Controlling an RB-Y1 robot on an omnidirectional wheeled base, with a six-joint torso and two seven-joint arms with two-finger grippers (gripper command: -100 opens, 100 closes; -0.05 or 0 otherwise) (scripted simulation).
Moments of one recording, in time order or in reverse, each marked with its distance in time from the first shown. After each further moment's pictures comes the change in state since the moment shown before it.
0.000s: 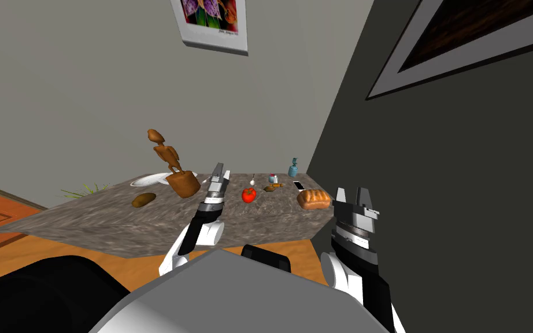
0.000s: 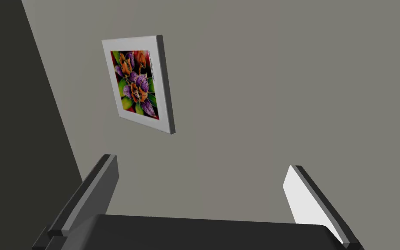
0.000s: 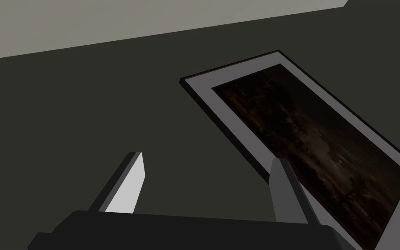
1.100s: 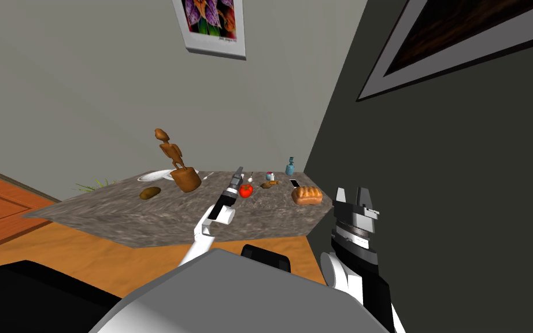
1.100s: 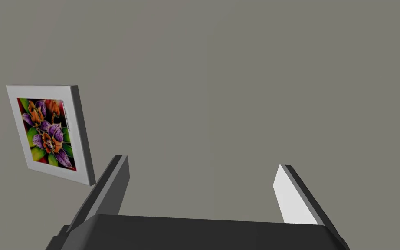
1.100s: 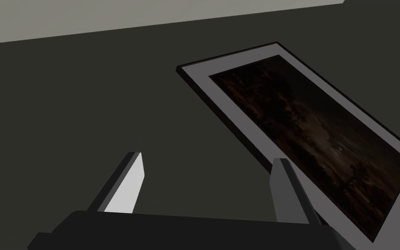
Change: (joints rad) left arm -0.294 0.124 -0.019 0.327 0.066 0.230 0.029; right arm 0.000 0.000 0.000 0.000 0.000 0.000 0.000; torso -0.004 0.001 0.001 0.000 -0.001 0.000
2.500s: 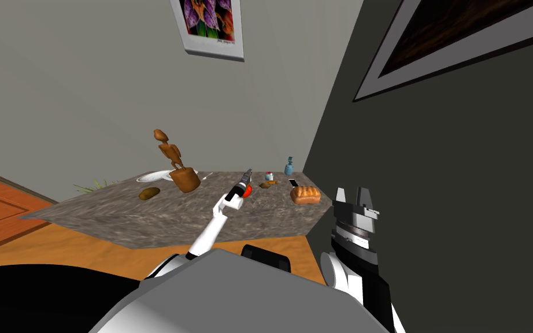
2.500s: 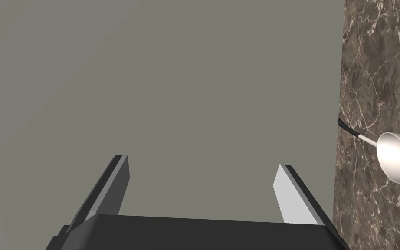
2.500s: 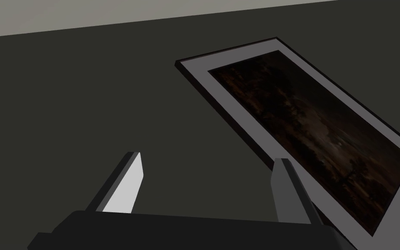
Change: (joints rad) left arm -0.288 0.054 -0.015 0.338 0.061 0.222 0.026; right arm 0.000 0.000 0.000 0.000 0.000 0.000 0.000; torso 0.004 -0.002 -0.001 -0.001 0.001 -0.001
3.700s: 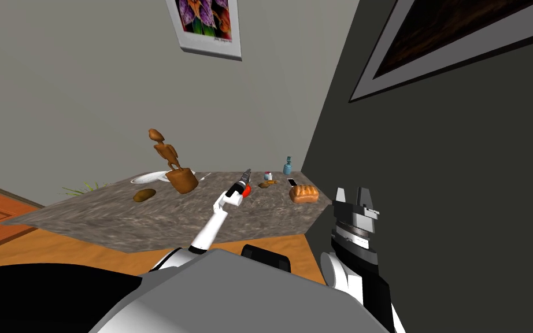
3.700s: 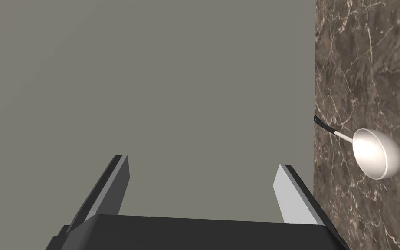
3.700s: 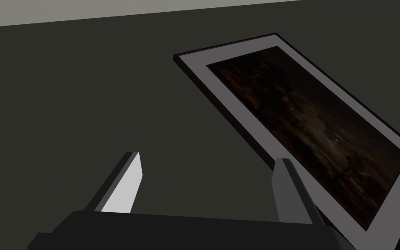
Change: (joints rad) left arm -0.053 0.015 0.031 0.041 0.007 0.107 0.007; right arm 0.000 0.000 0.000 0.000 0.000 0.000 0.000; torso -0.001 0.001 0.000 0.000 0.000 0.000
